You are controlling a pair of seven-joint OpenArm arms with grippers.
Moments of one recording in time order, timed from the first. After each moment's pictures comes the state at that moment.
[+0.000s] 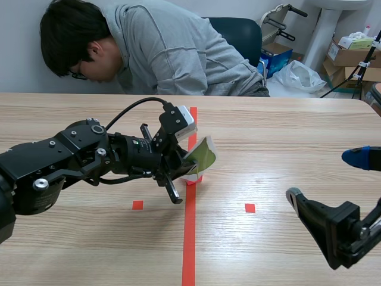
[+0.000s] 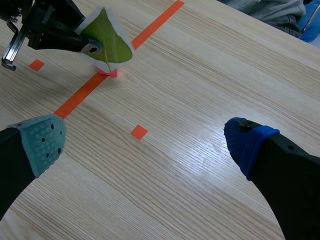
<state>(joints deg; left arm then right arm) -23.1 -13.4 37.6 55.7 -0.8 -34.9 -0.7 -43.9 30.6 12.4 114.6 16.8 25.3 0.5</state>
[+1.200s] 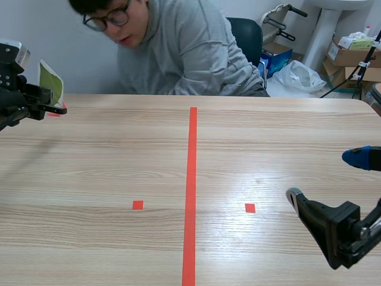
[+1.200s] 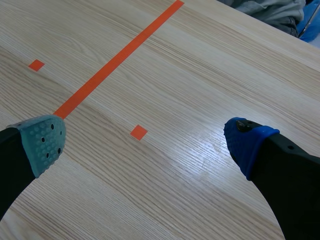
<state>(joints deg) -30.6 -24.8 4.1 38.9 -6.6 -19.9 -5.1 -43.9 30.6 12.4 114.6 16.8 25.3 0.5</state>
